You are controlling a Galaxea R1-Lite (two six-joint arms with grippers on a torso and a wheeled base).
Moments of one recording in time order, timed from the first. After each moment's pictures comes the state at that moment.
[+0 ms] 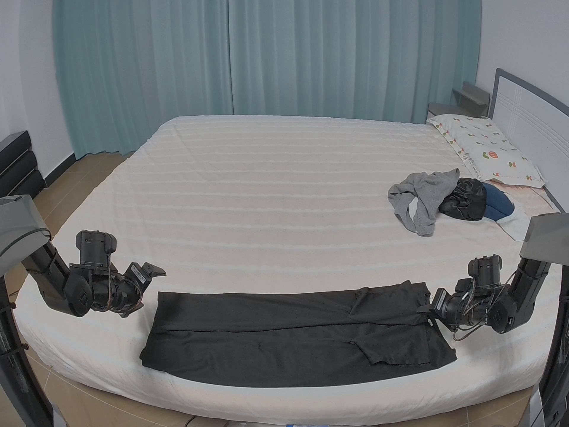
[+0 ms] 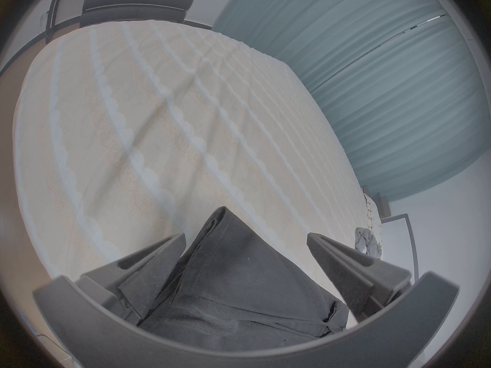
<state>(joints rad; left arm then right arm) 0.03 2.07 -0.67 -0.65 -0.19 -0.87 0.04 2.25 -0.54 -0.95 0.35 0.68</state>
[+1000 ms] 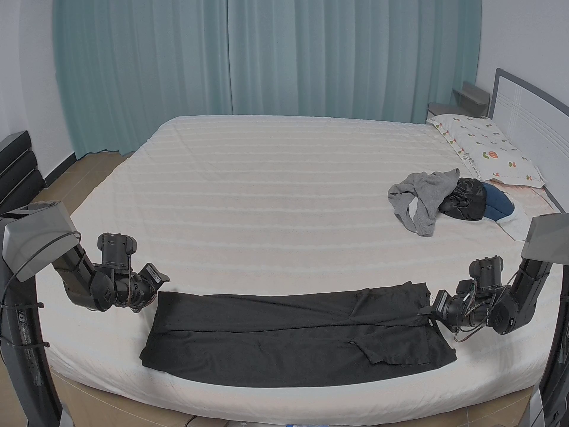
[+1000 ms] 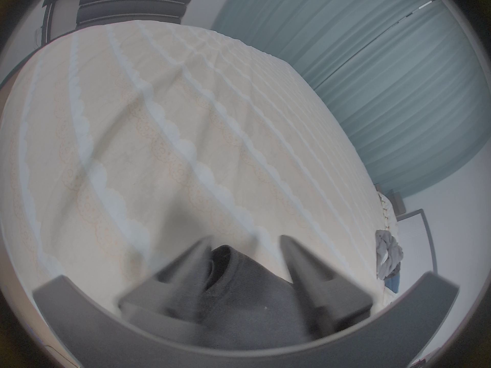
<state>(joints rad) 0.01 2.27 -0.85 -0.66 -0.11 -0.82 0.03 2.24 -0.52 -0.96 0.36 0.66</state>
